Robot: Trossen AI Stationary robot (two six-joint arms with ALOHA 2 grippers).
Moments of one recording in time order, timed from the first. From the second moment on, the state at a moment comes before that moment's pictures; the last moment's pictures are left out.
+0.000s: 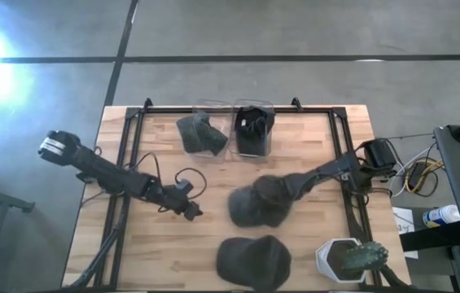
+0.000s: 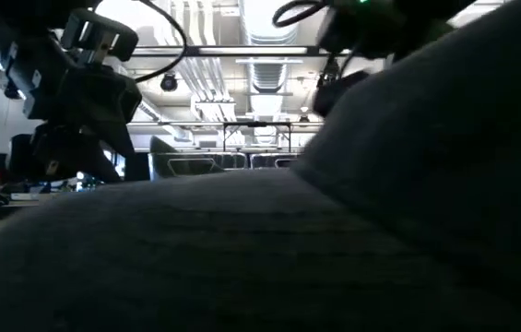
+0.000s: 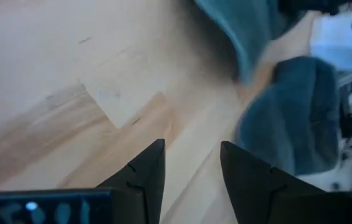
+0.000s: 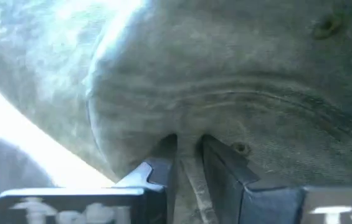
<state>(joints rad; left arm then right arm) -0.33 1.27 0.50 0.08 -0.08 -1.34 0.21 1.78 1.01 -0.42 -0.02 1.22</state>
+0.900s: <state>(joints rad) -0.29 1.58 0.53 0.29 -0.46 -1.59 0.05 1.79 1.06 -0.41 0.02 1.06</state>
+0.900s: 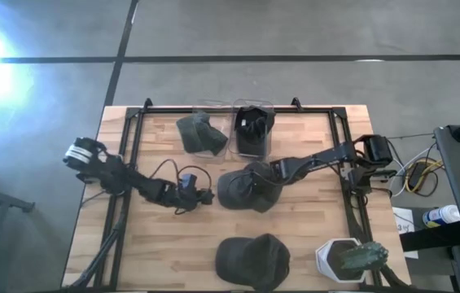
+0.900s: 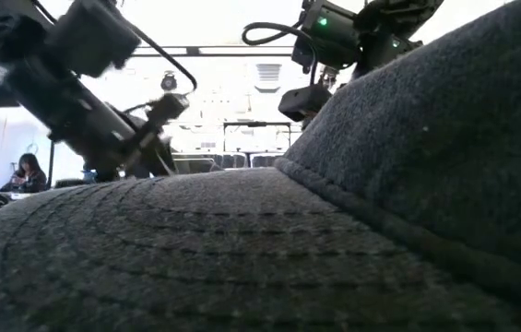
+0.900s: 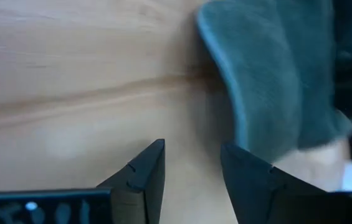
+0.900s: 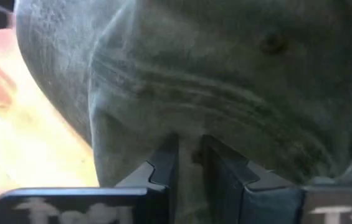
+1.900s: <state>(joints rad) -0.24 1.74 0.59 0.61 -0.51 -1.56 0.05 1.79 1.00 -0.35 -0.03 1.05</state>
